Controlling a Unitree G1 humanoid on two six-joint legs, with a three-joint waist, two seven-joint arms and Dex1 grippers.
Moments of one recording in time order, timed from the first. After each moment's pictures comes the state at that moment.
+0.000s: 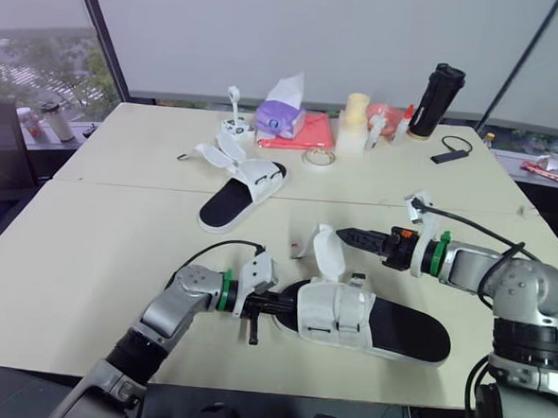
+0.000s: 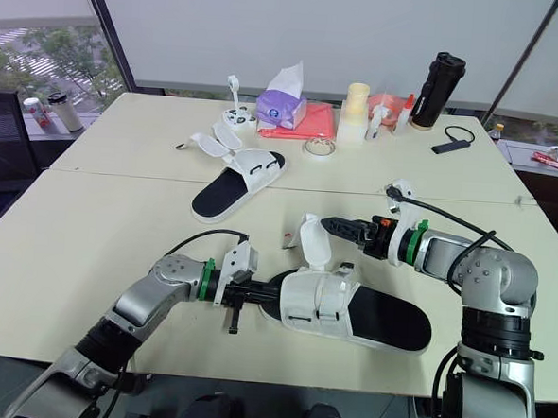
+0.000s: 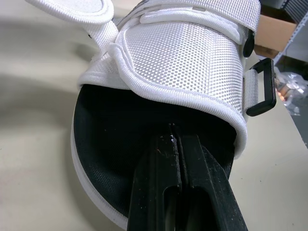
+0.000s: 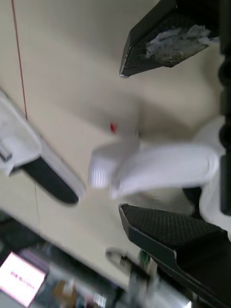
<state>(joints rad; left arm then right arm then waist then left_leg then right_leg) -0.41 0.37 -0.38 0.10 -0.25 0.30 -1.10 -0.61 -0.55 -0.33 0.03 0.93 1.35 0.53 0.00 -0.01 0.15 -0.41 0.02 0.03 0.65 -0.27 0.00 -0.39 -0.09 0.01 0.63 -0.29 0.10</state>
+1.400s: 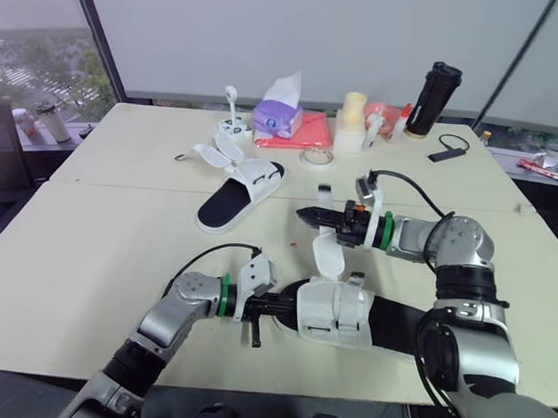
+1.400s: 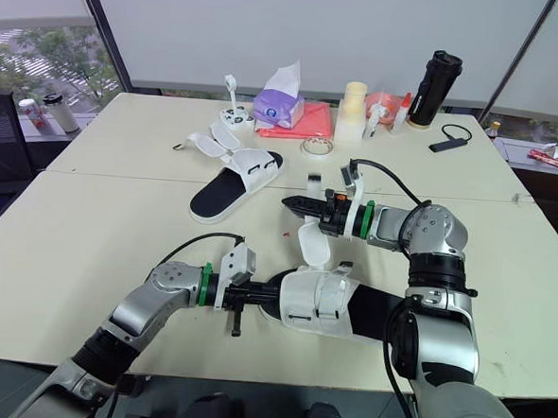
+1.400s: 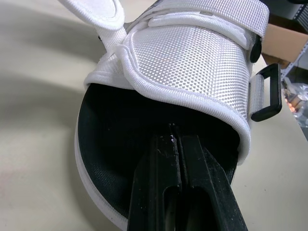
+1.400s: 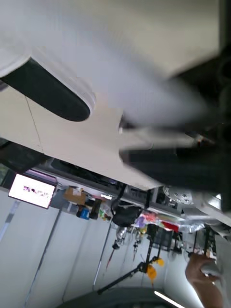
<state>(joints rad) -0.37 0.35 -0.35 0.06 -0.25 0.30 -1.04 -0.88 -0.36 -0.28 0.46 0.87 1.36 0.63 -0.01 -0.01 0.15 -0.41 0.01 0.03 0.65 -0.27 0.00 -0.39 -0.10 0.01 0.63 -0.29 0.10</state>
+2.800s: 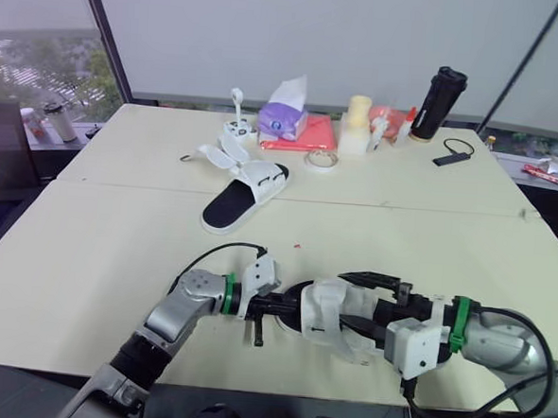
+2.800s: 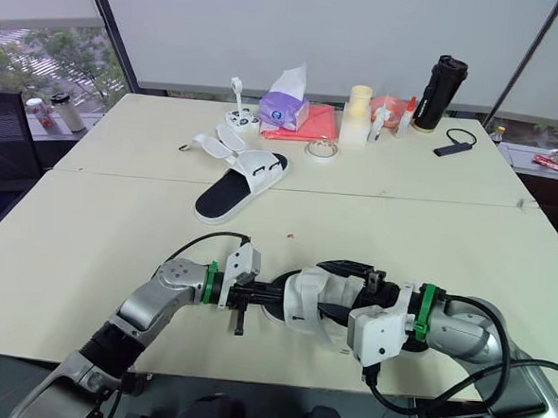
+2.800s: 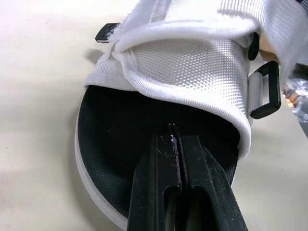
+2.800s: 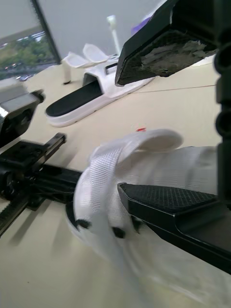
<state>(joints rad) -0.41 0.34 -0.39 0.13 -0.24 0.27 -1.07 0.09 -0.87 -0.08 -0.42 -0.07 -0.40 0.81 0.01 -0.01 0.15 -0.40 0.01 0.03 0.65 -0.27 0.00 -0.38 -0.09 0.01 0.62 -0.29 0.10</state>
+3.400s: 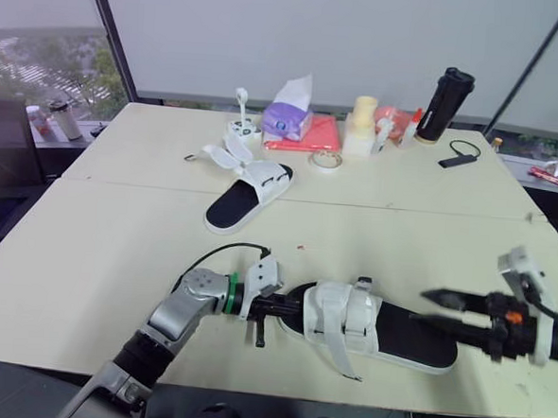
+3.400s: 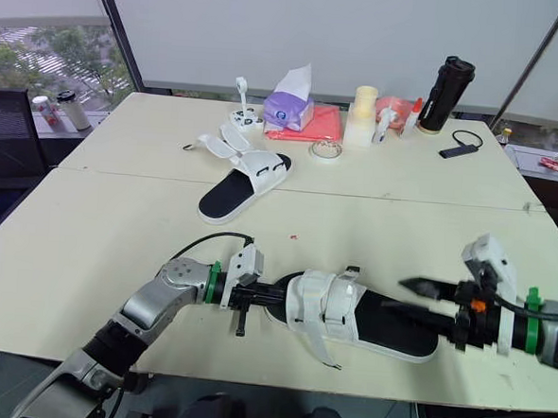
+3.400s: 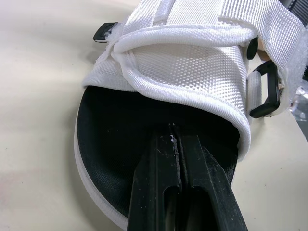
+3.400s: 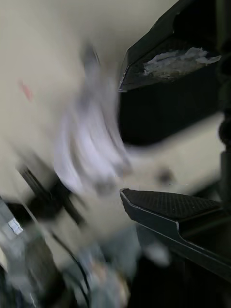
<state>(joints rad) -0.43 0.34 -0.41 0.14 -0.24 0.26 -1.09 0.26 -1.10 -0.56 -0.55 1.11 1.01 0.96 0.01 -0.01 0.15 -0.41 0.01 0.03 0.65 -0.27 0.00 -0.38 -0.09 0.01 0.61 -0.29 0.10</state>
